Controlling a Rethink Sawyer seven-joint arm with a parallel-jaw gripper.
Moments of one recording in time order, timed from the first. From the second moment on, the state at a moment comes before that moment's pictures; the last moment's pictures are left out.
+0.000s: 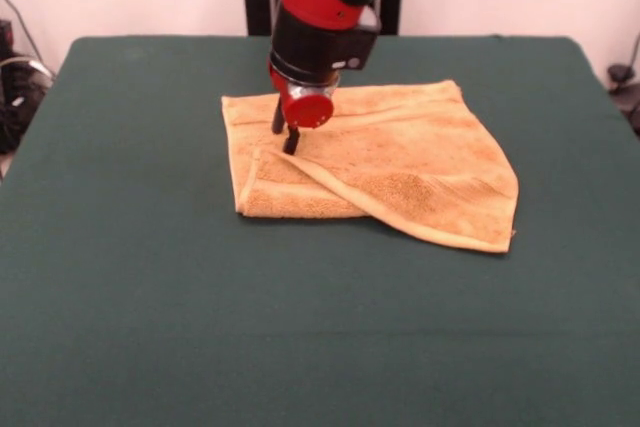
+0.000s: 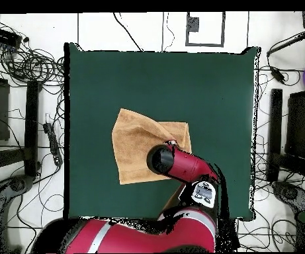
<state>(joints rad) -0.02 -0.32 -0.33 1.69 0.17 0.24 2.76</state>
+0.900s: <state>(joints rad) 0.06 -0.44 -0.38 1.70 0.17 0.41 2.76</state>
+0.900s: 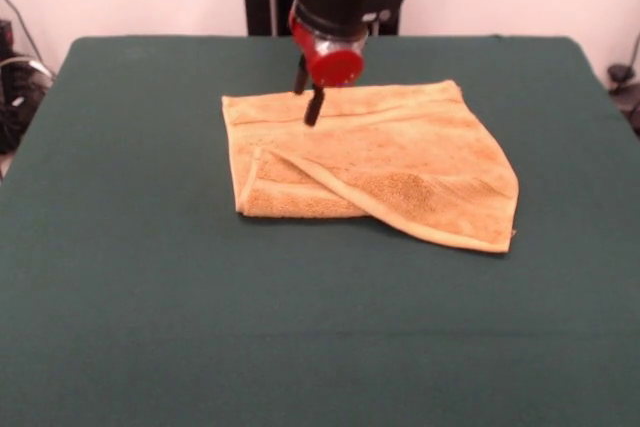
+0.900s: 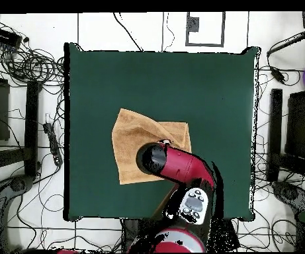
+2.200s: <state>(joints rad) 0.00 -0.42 -0.42 1.50 0.05 0.42 2.76</state>
